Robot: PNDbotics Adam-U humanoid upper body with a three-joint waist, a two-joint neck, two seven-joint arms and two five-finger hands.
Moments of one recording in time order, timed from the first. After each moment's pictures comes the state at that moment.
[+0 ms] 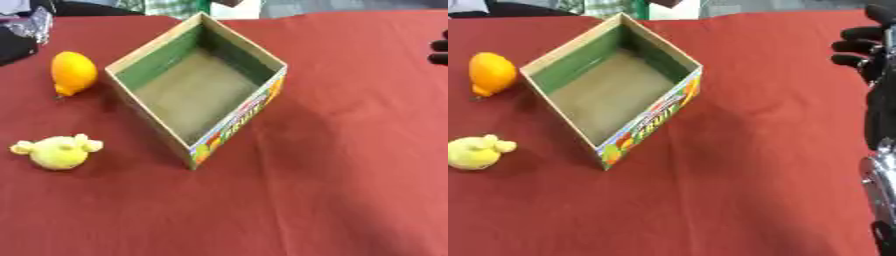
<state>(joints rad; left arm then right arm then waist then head) -0.49 0.82 -0.04 -1.99 -0.71 0.30 -0.24 -0.32 -0.39 0.03 -1.98 -0.14 0.07 -0.36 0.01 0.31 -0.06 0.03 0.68</state>
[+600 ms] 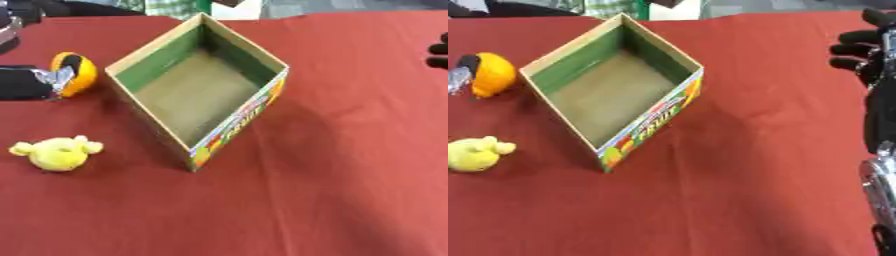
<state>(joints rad) -0.47 0.89 -0.06 -1.99 -0.80 0.19 -0.63 -0.32 -0.39 0.03 -1.98 -0.14 0.07 -0.35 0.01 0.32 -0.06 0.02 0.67</state>
